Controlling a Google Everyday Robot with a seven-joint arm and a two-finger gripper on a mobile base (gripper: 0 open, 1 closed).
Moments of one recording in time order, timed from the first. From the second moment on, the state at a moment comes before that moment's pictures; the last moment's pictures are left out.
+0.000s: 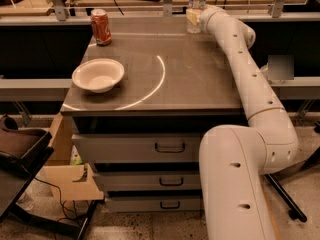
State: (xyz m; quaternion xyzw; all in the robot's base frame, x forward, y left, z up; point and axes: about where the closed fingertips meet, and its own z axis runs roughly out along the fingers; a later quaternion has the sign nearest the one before) arm 1.009 -0.173 0.910 -0.14 0.71 0.07 0.69
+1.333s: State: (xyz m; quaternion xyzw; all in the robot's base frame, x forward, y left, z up) arm 1.009 -0.163 0.910 -0.15 0.71 0.06 0.68
